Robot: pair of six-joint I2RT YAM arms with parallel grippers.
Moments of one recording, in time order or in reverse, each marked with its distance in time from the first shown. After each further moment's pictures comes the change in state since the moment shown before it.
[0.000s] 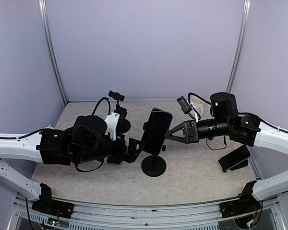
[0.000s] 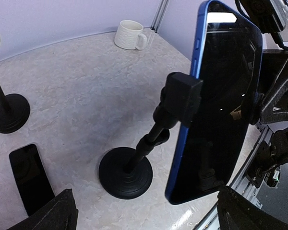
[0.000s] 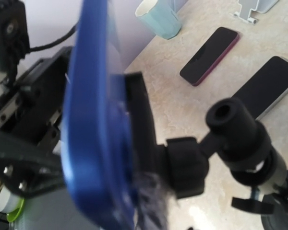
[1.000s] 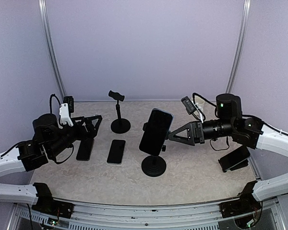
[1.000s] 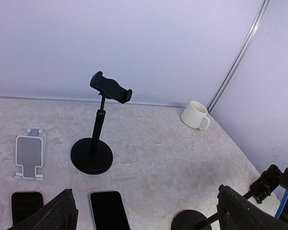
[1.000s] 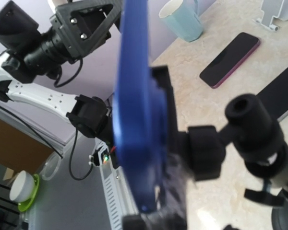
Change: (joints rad) left arm 0.410 -0.419 -0.393 0.330 0.024 0.097; right arm -0.045 -0.048 -0.056 0.058 -0.110 -0.018
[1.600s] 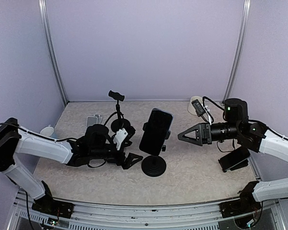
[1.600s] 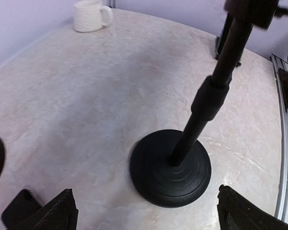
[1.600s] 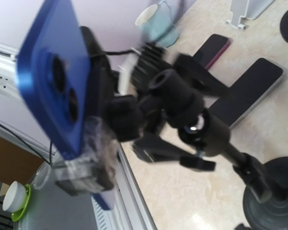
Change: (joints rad) left arm -0.034 0.747 0.092 0.315 0.588 0.442; right arm -0.137 -0.075 -0.108 0.016 -0.064 -0.011
